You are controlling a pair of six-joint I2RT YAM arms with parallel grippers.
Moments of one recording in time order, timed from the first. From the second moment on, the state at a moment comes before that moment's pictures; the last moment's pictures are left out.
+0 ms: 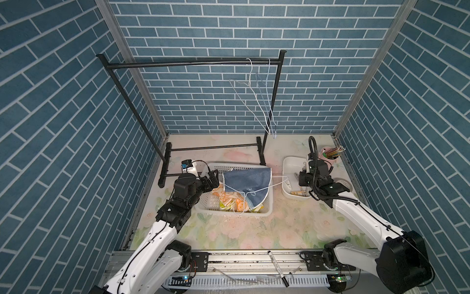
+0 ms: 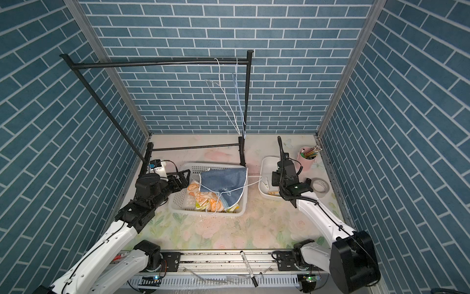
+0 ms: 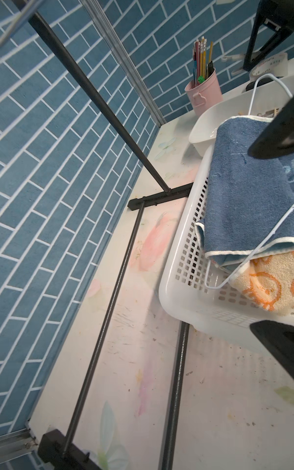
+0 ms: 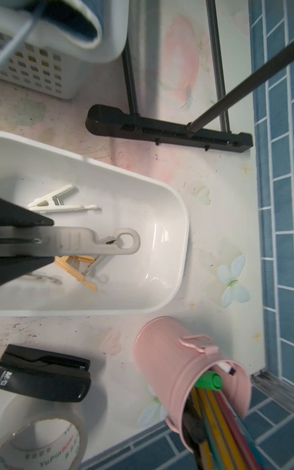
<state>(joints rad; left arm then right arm) -0.36 0.80 0.61 -0.23 -0.06 -0.59 0.36 1.20 0.75 -0.26 0.20 0.26</state>
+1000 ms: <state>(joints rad) -0.35 0.98 0.72 -0.48 0.10 -0.58 0.33 0.98 0.76 -0.20 -0.30 -0.09</state>
